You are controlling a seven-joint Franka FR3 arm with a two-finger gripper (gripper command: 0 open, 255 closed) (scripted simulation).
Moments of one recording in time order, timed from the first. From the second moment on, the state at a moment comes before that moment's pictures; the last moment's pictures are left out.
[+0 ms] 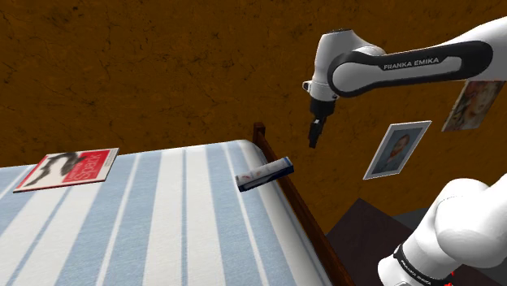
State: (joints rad) arm 0.07 -0.40 0.00 -2.31 -0.07 1.86 -0.25
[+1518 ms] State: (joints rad) arm 0.19 0.36 0.09 -1.89 -0.30 2.02 -0.48
